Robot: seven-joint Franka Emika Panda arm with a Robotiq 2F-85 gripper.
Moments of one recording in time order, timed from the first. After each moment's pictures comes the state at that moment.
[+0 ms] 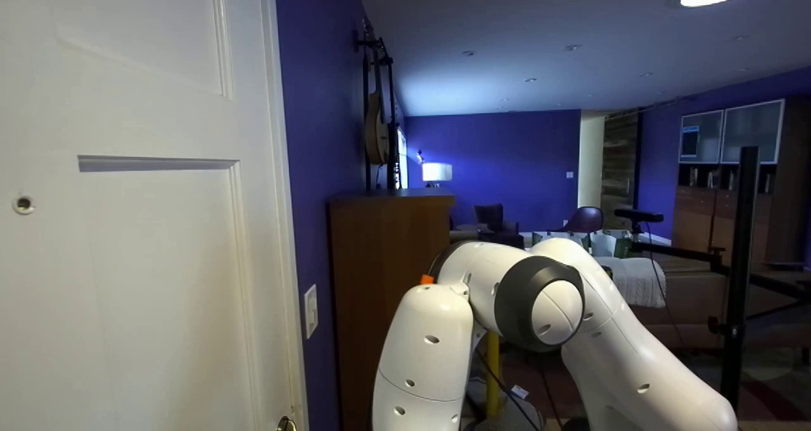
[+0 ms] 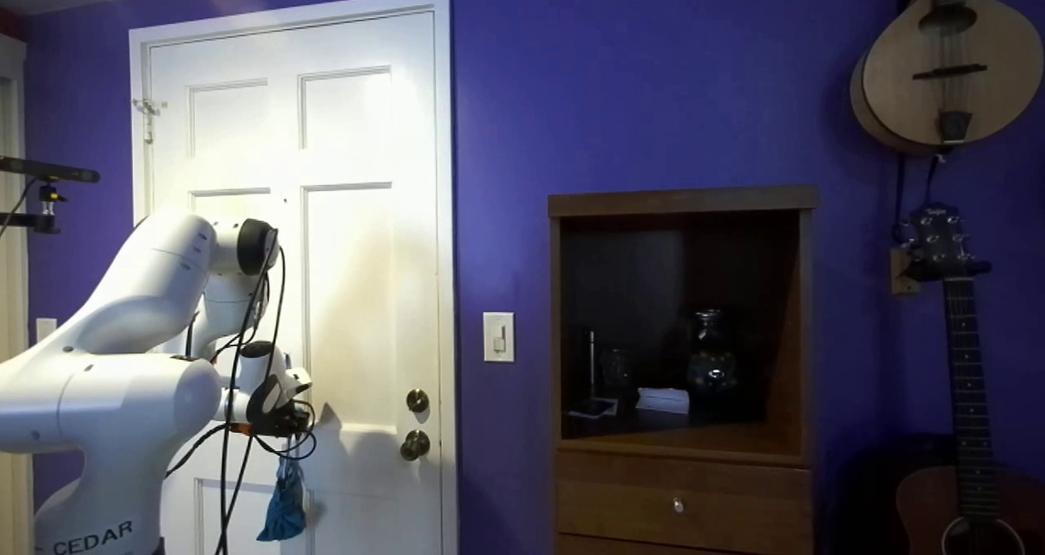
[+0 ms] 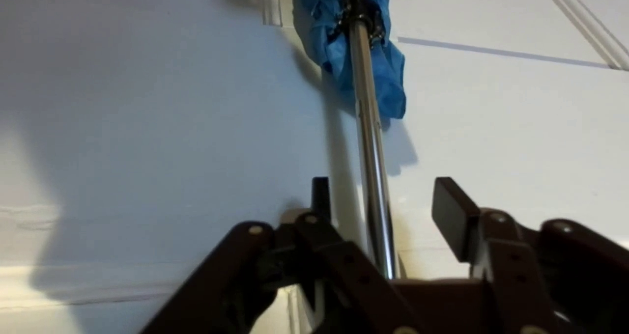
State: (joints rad) arm 0.73 0.65 0.08 -2.17 0.17 3.47 0.02
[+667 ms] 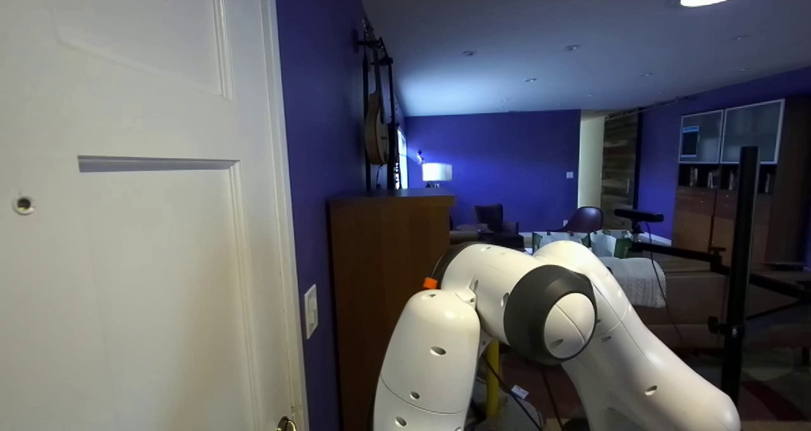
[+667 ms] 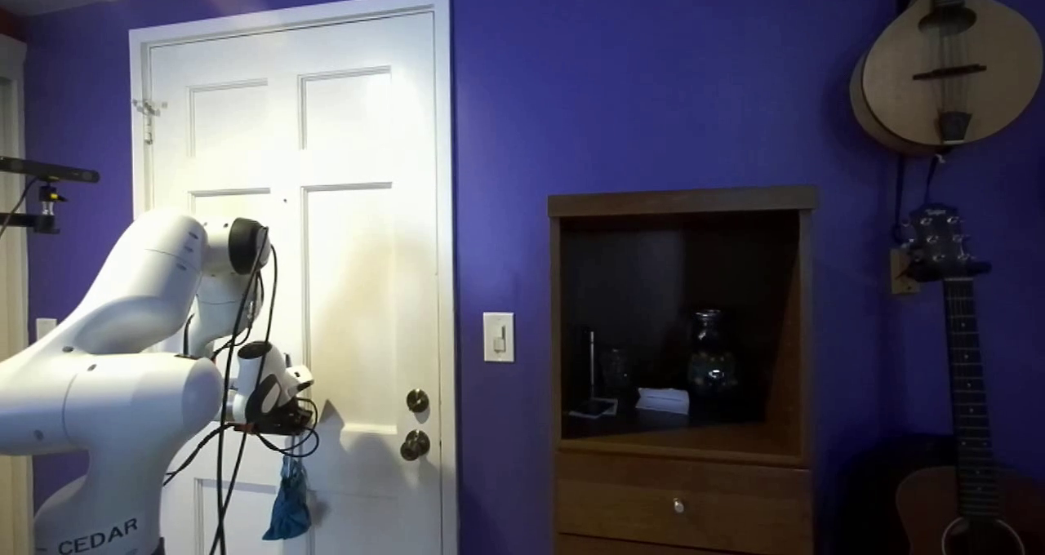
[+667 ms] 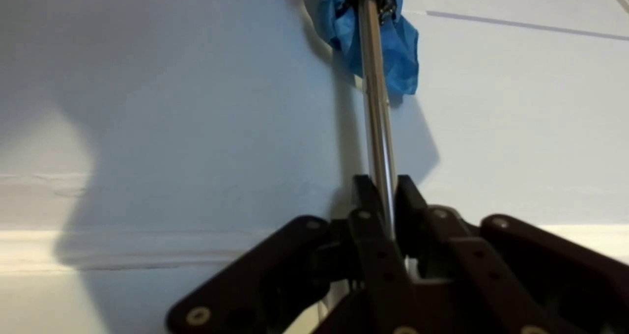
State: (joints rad) arm 0.83 0.66 -0.01 -2.16 0.23 3.50 0.01
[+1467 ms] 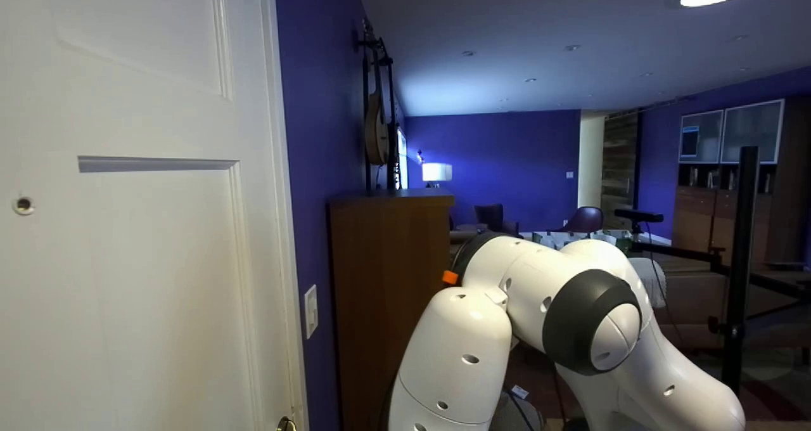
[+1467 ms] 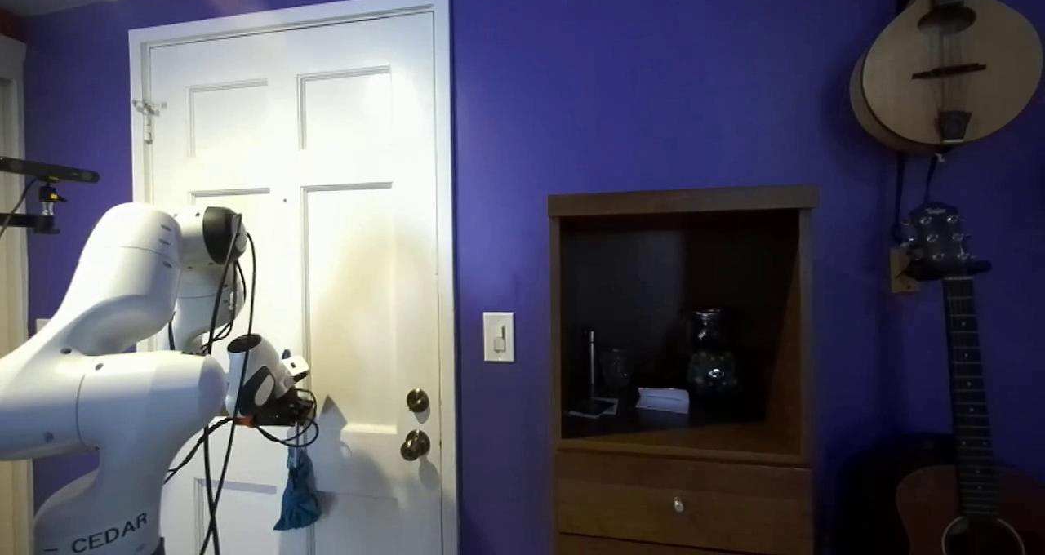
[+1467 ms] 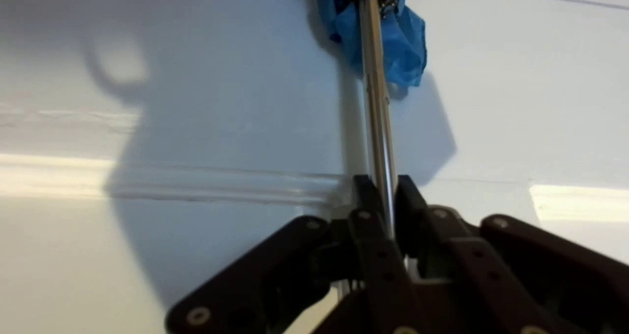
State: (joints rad) arm 1.03 0.61 -0.20 -2.20 0.33 3.51 0.01
